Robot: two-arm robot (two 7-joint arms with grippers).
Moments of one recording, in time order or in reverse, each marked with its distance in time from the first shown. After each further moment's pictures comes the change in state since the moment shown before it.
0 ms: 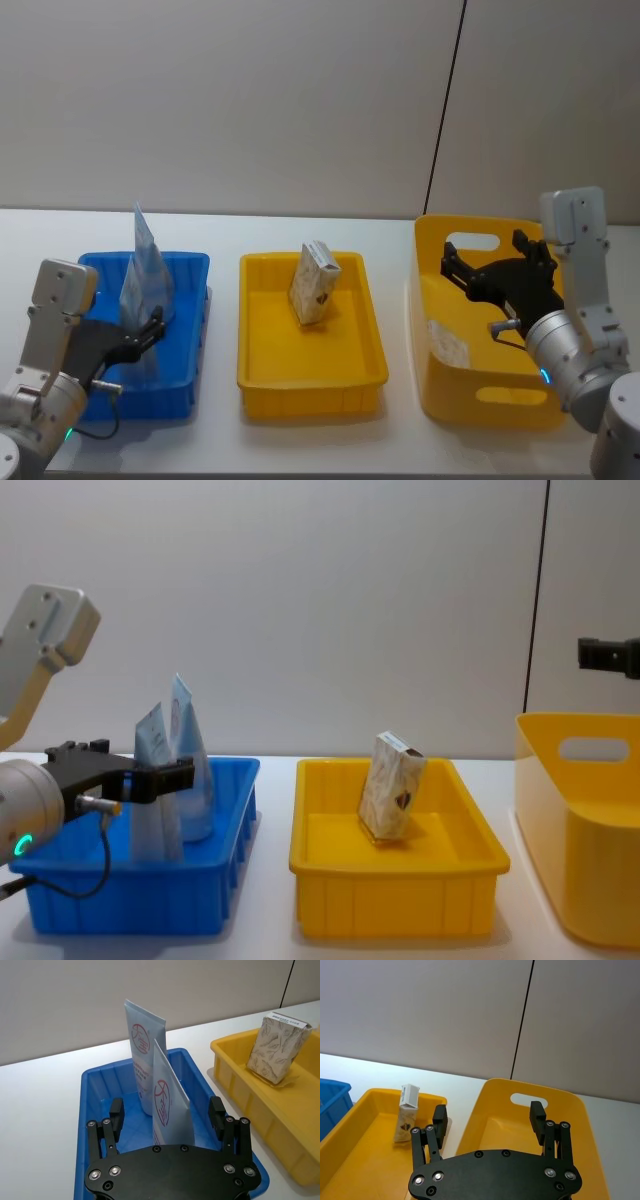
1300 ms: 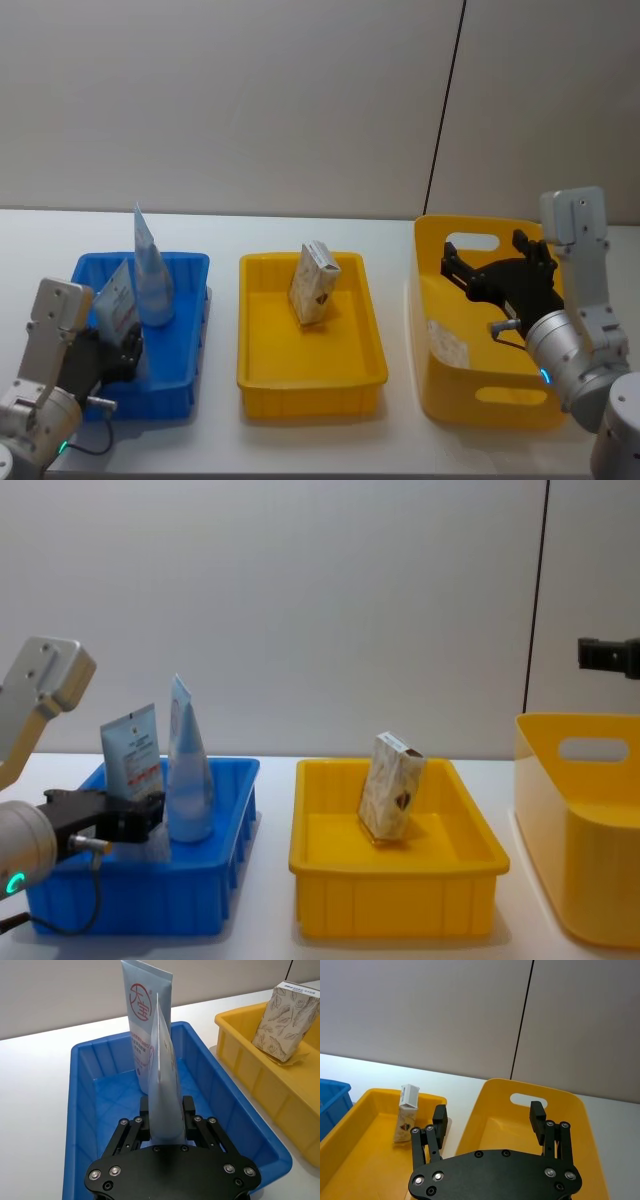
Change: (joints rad) left arm -0.031 -0.022 -0.023 0.132 0.000 -0.028 -0.082; right arm 0.000 0.000 0.000 0.000 0.000 0.000 0.000
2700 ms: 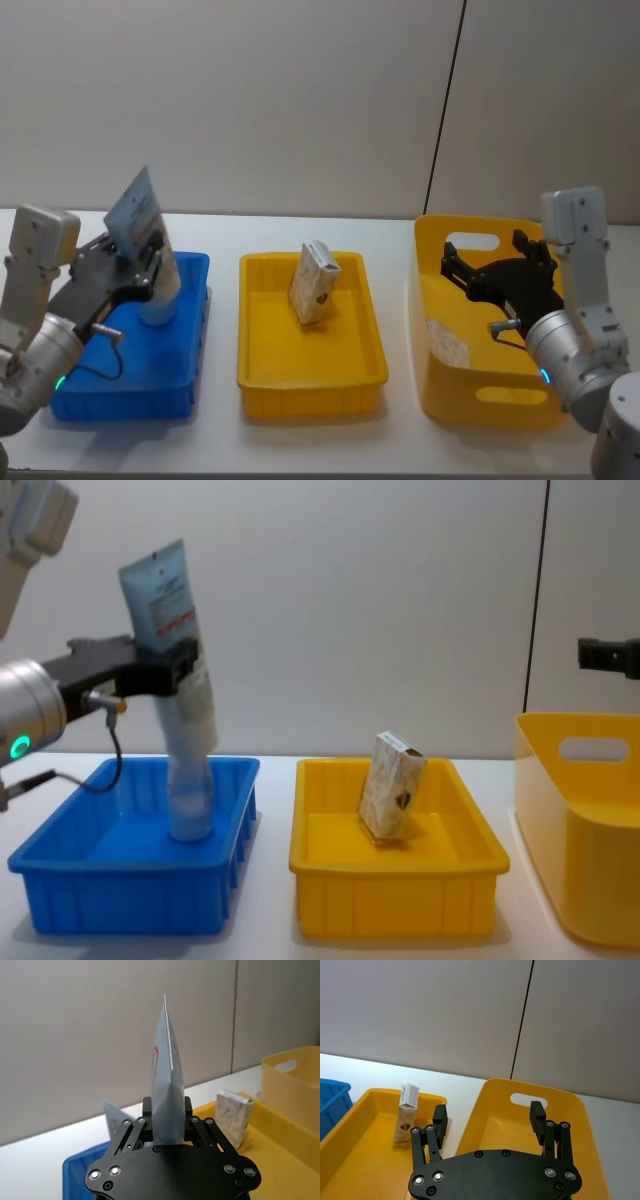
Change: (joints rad) left arm -0.019 0.014 -0.041 -0.155 -0.016 -0.148 -0.143; right arm 0.000 0.000 0.000 0.000 0.000 0.000 0.000
